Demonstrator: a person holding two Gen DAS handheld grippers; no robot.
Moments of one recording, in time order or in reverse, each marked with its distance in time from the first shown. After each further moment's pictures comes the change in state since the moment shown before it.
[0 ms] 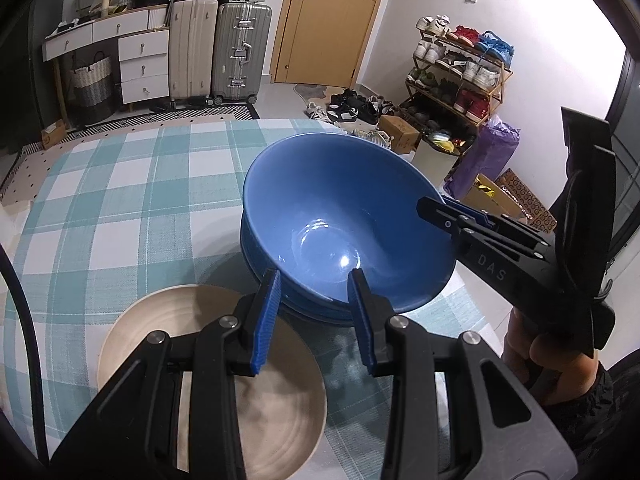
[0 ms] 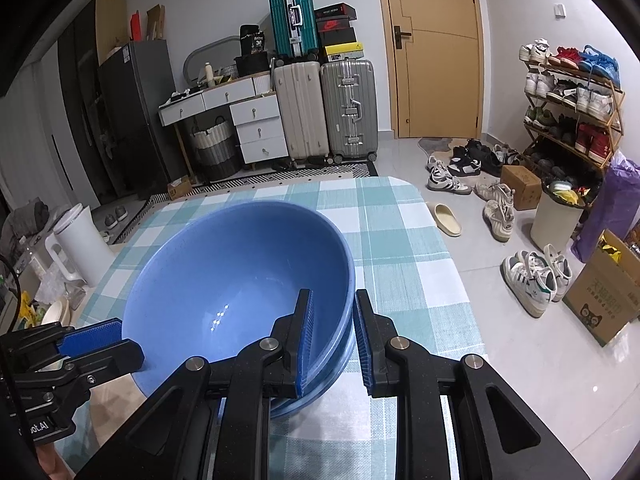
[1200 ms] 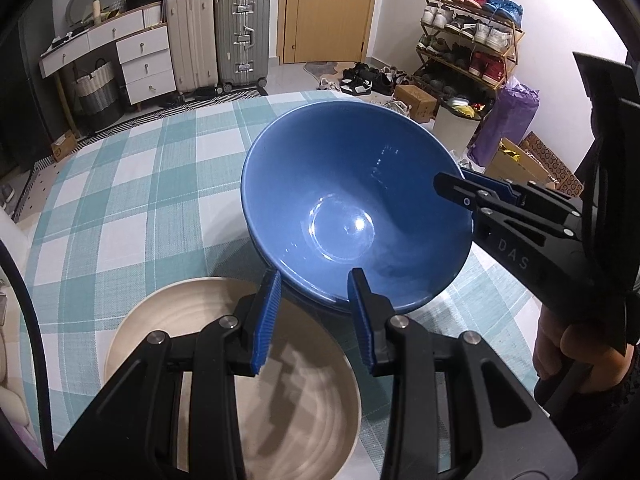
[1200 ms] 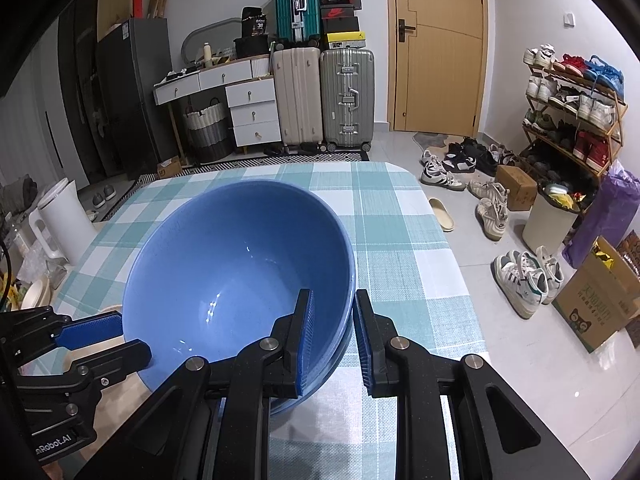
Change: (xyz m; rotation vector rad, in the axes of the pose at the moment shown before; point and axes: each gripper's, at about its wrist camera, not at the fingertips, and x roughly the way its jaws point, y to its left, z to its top) left arm 0.058 0.006 -0.005 0.087 0.083 0.098; right arm 0.024 0.002 -0.015 -0.054 0.034 -0.049
